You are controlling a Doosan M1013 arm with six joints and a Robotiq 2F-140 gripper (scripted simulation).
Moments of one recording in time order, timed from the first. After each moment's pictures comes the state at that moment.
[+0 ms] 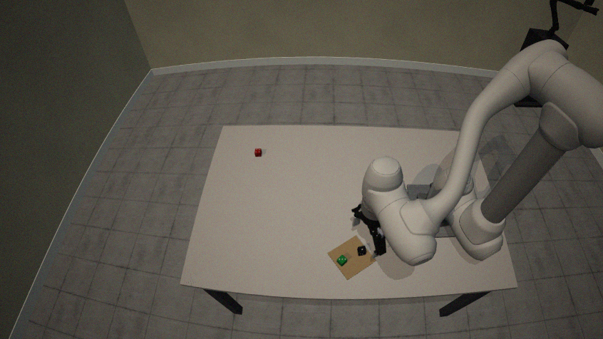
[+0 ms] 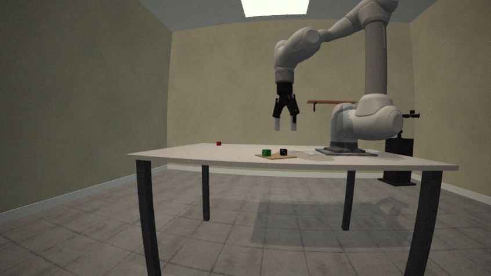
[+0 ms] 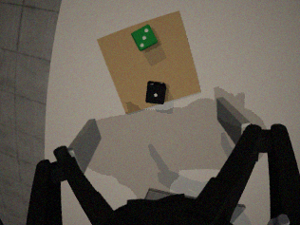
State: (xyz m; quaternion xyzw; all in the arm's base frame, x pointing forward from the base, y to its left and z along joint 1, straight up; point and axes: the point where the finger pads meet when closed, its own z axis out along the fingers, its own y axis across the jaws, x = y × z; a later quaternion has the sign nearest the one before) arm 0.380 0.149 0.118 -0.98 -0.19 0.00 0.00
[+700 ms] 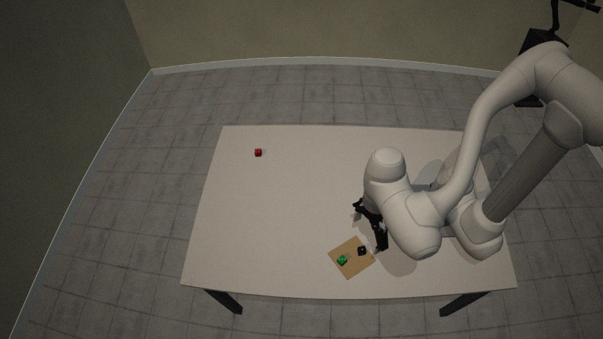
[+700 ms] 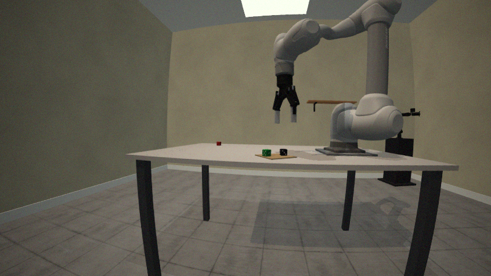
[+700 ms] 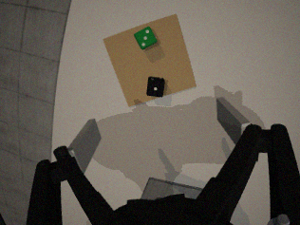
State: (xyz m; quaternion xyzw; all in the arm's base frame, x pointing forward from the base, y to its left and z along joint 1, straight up) arm 0.380 0.149 0.155 -0.98 -0.19 0.00 0.00
